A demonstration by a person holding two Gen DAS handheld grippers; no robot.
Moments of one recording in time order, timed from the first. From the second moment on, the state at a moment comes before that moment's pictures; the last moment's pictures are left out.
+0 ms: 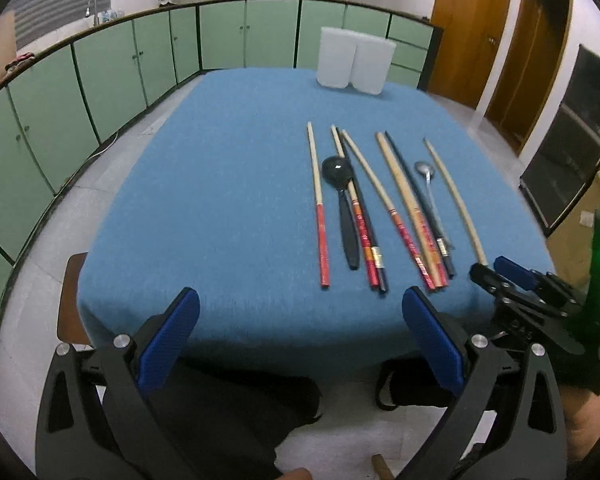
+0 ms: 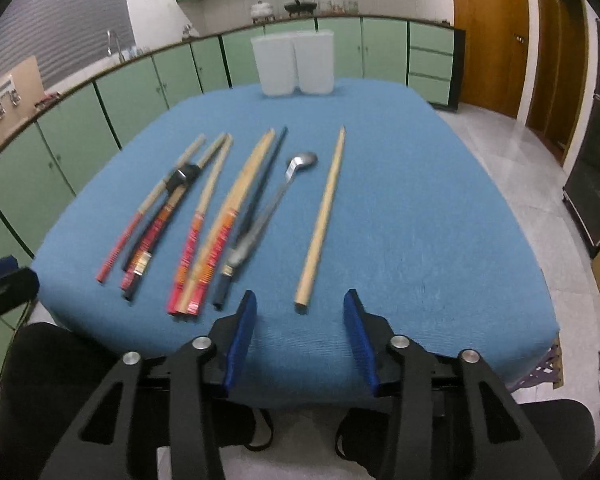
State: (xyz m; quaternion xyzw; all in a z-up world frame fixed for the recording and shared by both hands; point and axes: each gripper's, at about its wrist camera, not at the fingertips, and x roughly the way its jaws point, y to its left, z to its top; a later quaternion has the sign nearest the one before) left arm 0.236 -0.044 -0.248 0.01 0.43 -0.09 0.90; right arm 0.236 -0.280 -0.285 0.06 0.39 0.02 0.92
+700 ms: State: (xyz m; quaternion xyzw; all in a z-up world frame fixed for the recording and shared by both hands) left arm 0.260 -0.067 -0.287 0.04 0.41 -0.10 0.91; right arm 0.244 -0.298 -0.287 0.05 0.38 0.02 0.92
